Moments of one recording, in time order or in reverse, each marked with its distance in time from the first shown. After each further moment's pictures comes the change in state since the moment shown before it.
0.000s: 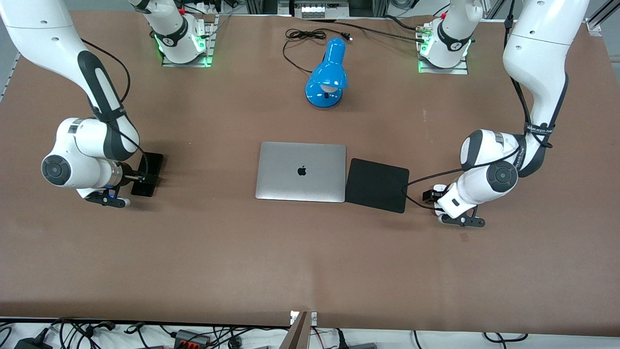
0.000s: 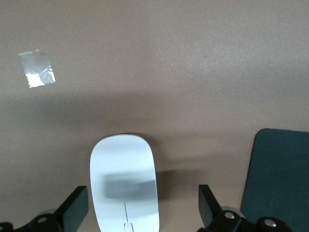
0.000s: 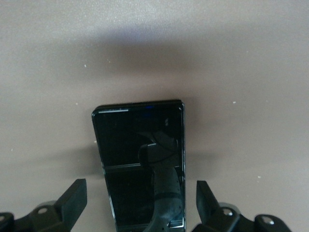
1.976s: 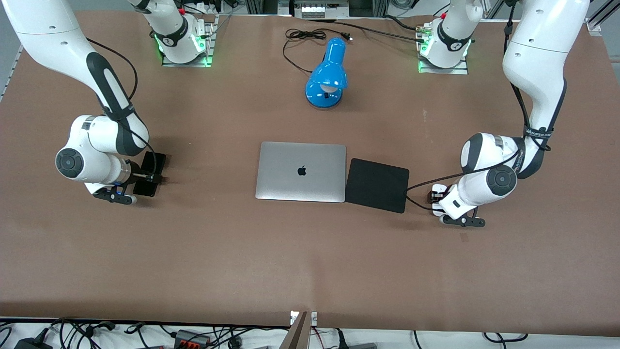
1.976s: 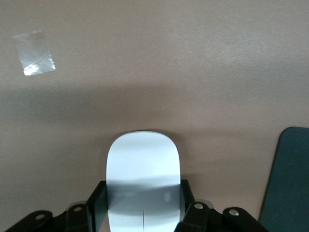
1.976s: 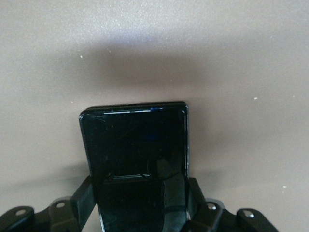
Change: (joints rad) left arm 0.006 0.026 0.005 0.001 0.001 0.003 0.000; right arm 0.005 -0.009 0.007 -0.090 0.001 0.127 0.023
